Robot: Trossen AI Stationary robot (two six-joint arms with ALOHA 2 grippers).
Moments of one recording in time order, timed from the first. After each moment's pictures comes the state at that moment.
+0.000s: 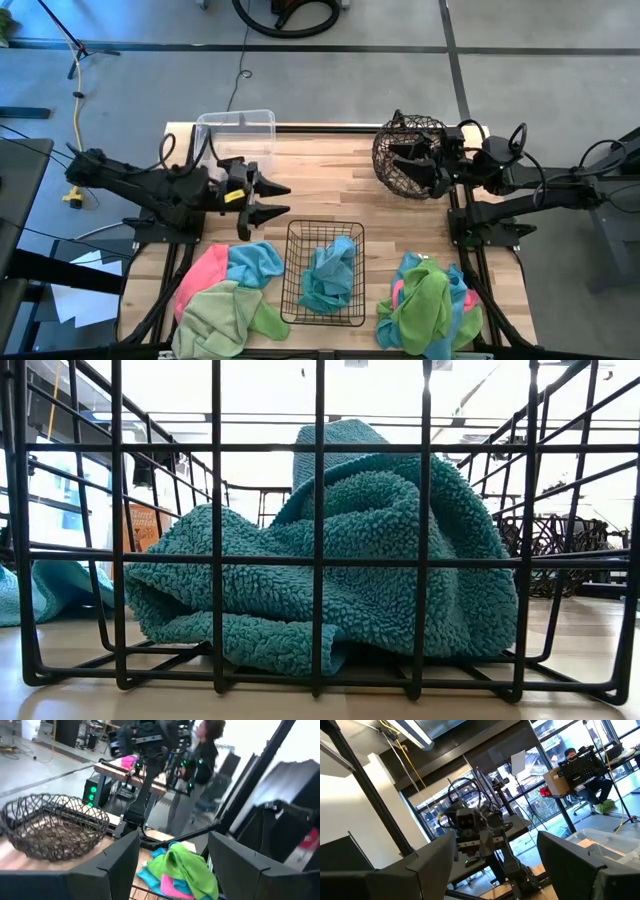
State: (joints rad) left arm -0.29 1.00 0.95 0.04 -0.34 -0.38; right arm -0.01 0.82 0.89 0.20 0.09 0.49
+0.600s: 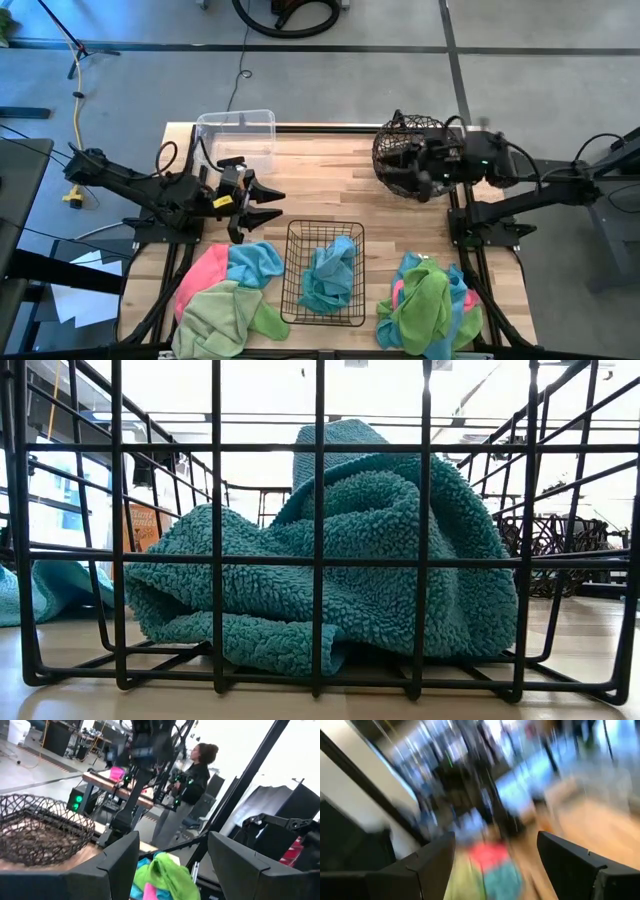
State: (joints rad) left arm -0.33 0.94 0.81 0.24 -0.35 -0.42; right arm 0.02 0.96 1.14 -0.28 0.04 0.57
